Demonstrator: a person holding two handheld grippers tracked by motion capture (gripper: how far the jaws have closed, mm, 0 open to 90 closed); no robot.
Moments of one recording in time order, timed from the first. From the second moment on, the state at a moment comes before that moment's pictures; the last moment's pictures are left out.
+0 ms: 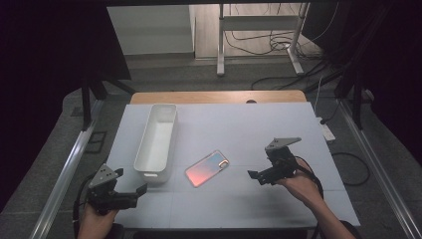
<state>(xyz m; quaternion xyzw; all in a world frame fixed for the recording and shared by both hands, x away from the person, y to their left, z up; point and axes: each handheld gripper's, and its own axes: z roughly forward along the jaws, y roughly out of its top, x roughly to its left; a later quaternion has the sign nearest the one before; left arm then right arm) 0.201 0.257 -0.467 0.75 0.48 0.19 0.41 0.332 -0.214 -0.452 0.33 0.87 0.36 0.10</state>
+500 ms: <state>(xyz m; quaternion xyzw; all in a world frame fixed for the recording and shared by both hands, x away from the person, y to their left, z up) 0.201 0.257 -0.467 0.75 0.48 0.19 0.41 0.344 -0.190 -0.455 0.32 0.87 0.35 0.09</state>
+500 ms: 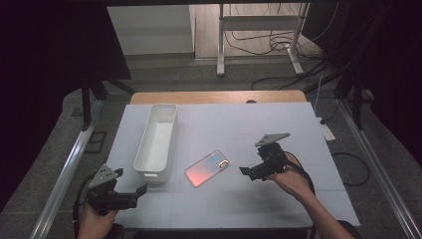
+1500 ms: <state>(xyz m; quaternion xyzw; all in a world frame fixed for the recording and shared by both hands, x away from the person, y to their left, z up) 0.201 0.256 -0.467 0.75 0.48 0.19 0.41 0.365 -0.141 -0.469 0.29 0.90 0.31 0.09</state>
